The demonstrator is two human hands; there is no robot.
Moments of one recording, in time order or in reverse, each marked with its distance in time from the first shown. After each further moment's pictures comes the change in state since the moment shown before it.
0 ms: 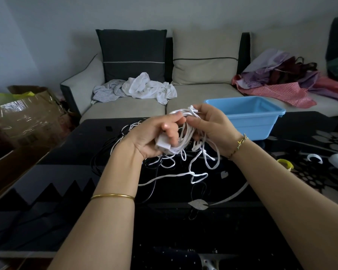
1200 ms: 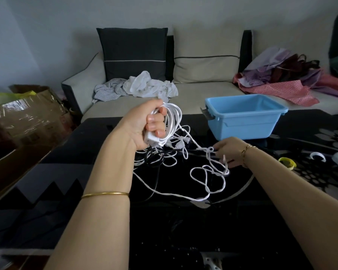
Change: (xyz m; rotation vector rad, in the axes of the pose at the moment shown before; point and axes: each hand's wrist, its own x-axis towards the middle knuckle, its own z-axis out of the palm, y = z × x) left_hand -0.006 0.019 -0.009 0.089 0.271 0.090; right_hand -0.007 0.049 -0.059 -0.676 0.204 0.731
